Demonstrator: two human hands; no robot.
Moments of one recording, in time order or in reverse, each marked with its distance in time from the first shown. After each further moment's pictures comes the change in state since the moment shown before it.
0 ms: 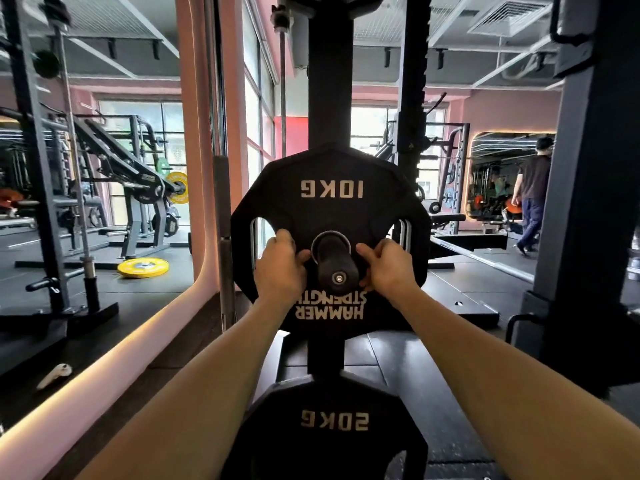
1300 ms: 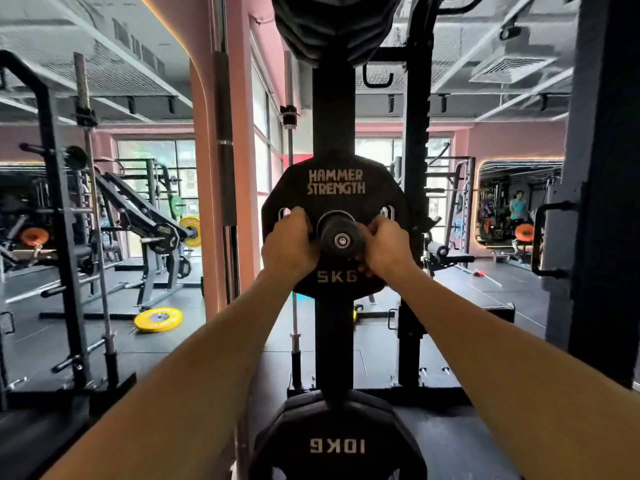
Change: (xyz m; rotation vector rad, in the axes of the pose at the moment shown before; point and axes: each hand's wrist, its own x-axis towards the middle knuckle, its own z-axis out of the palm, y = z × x) left_hand 0.344 0.274 -0.238 0.058 -0.104 0.133; right_hand 0.196 -0.415 -0.162 0.001 0.016 -0.136
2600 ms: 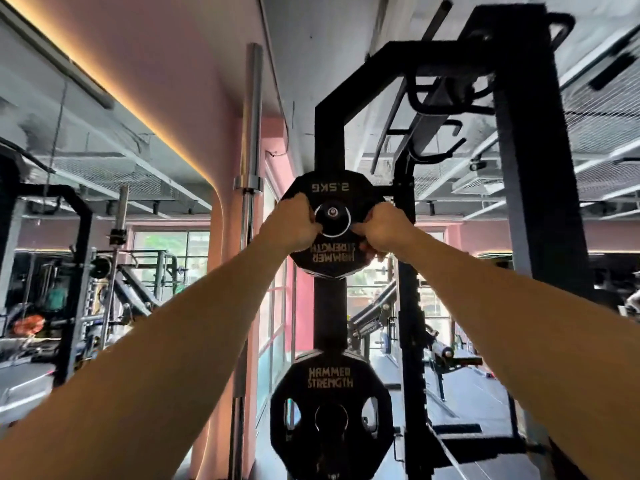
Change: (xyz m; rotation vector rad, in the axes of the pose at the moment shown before) left_hand 0.170 0.182 -0.273 0.030 0.092 0.185; right_hand 0.105 -0.301 -0.178 -0.209 -0.025 -0.306
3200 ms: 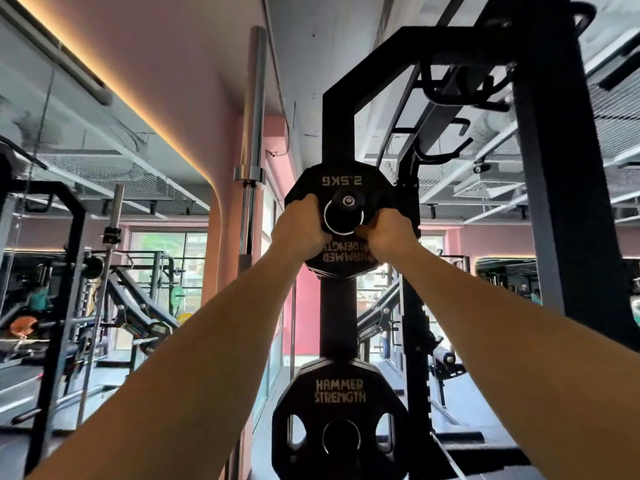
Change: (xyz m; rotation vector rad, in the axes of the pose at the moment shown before) left_hand 0.030 -0.038 0.047 0.045 0.100 0.040; right_hand 0.032 0.022 0.048 -0.029 0.163 0.048
